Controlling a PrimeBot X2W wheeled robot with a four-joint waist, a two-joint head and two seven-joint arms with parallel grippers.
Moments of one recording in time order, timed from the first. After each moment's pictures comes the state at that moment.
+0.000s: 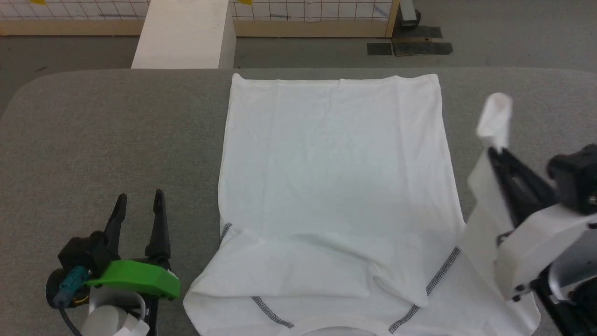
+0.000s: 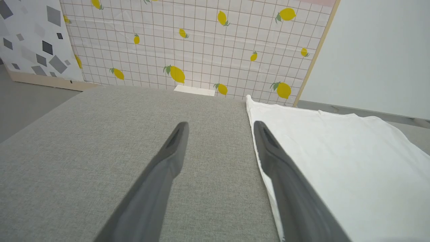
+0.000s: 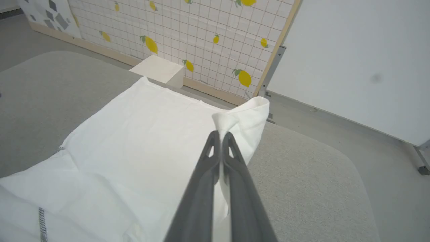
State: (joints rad) left arm -0.10 0.18 -0.01 0.17 -0.33 -0.06 -0.26; right arm -0.12 -0.17 0.04 -0.71 0.09 0.13 0.89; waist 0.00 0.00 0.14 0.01
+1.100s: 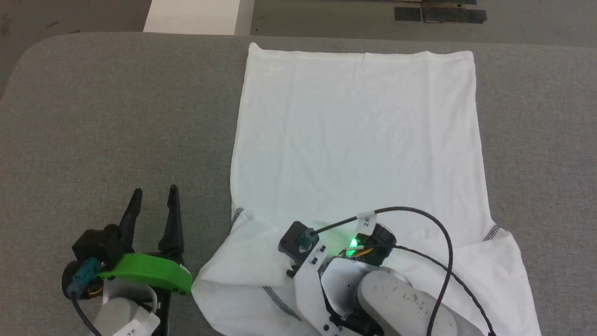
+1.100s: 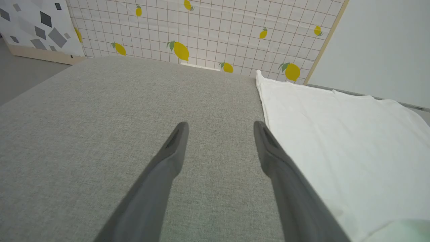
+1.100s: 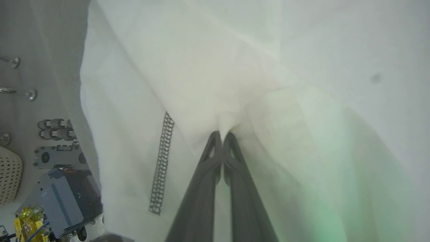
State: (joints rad) left arm -0.14 0.16 -0.03 0.20 -0.33 -0.08 -0.26; right arm -0.50 -0.05 0.85 0.42 0.32 0.13 0.58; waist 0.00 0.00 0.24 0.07
